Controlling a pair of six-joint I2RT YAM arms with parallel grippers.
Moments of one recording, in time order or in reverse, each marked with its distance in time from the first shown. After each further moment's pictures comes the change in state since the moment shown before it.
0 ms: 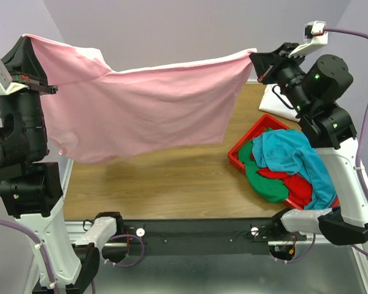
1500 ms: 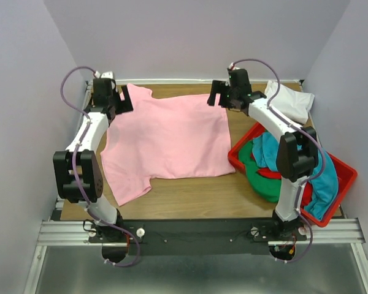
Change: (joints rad) left arm -0.023 0.672 -0.542 0.004 0.019 -0.200; right arm -0.136 0.706 -0.124 0.066 -0.093 0.058
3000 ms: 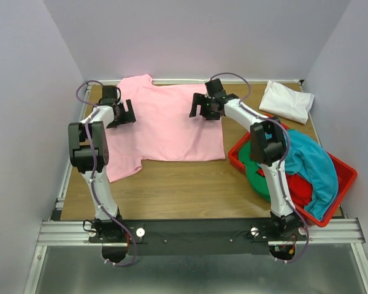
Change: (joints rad) left arm 0.055 0.415 0.116 -0.073 0.061 -0.009; right arm 0.091 0.386 0.257 -0.094 -0.117 0.119
